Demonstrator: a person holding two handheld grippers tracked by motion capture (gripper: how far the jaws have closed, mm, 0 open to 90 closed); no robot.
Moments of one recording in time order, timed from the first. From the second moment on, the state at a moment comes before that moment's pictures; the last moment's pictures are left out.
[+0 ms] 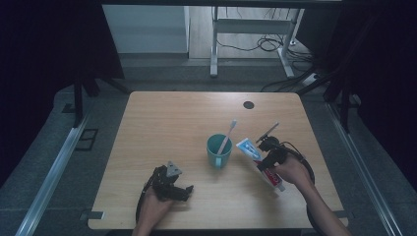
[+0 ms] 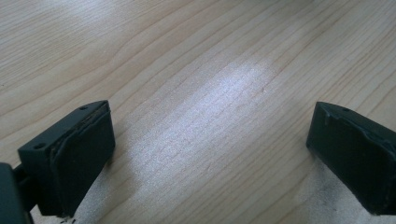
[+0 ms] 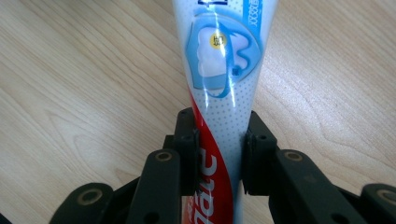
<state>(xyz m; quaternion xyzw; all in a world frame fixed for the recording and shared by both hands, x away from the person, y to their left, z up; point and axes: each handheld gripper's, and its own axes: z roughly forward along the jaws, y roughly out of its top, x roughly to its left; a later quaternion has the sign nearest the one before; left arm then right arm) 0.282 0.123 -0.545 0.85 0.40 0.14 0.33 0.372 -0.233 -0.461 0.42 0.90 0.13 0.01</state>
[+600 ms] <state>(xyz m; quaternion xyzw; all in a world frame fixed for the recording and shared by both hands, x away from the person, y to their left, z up) 0.282 0.123 -0.544 0.85 0.40 0.14 0.33 0.352 -0.246 -0.446 0.39 0.89 0.23 0.06</state>
